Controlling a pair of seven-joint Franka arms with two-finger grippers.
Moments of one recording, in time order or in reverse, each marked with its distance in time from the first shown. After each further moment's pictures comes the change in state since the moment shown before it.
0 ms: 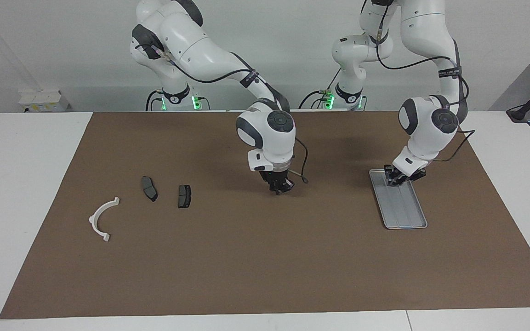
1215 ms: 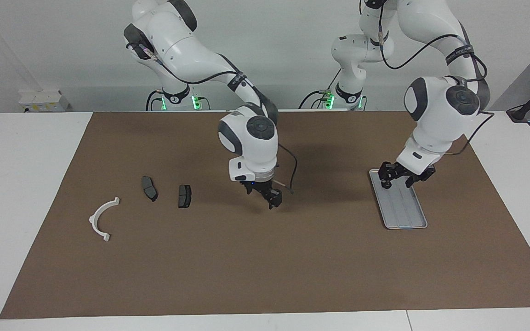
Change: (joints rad) left arm -0.198 0.080 -0.009 0.493 -0.041 -0.362 -0.289; right arm -0.149 -0.033 -0.014 0.078 -0.001 -0.079 -0.224
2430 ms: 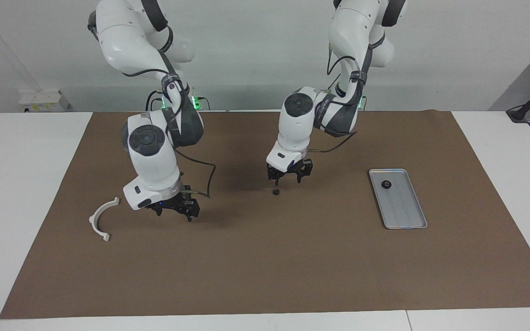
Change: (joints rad) left arm -0.440 0.144 0.002 -0.056 0.023 0.239 -0.575; right arm -0.296 -0.098 -0.008 0.004 0.004 -0.109 -0.793
